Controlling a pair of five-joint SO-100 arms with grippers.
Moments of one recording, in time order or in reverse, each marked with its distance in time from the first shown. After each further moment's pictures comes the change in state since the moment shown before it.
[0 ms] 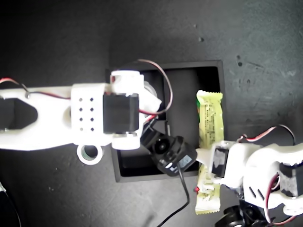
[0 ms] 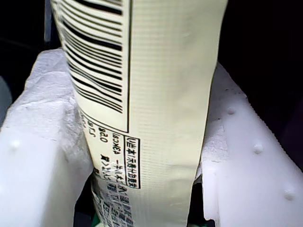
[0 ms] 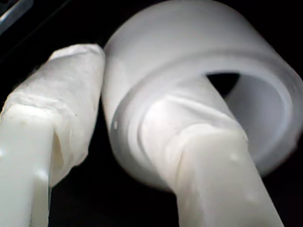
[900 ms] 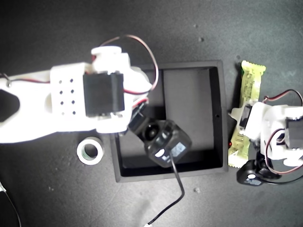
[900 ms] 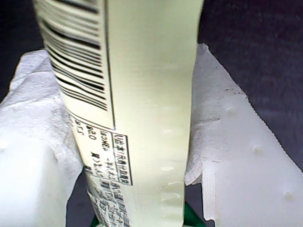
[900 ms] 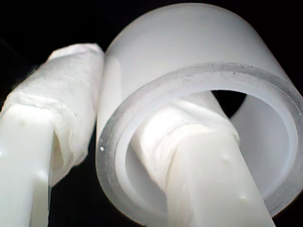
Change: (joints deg) arm 0 -2.5 8.3 7.4 0.0 2.3; arm 1 5.5 17.5 46.6 -9.4 0.5
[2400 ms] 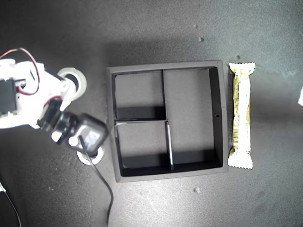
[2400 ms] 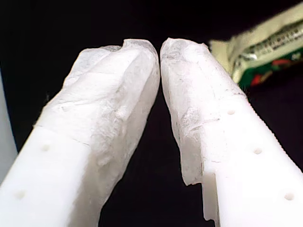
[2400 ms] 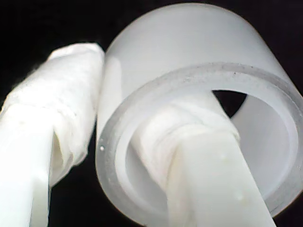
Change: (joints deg) arm 0 -5.7 58.1 85.1 -35.6 -2.4; arm 1 9.8 74.7 44.2 -18.0 24.9
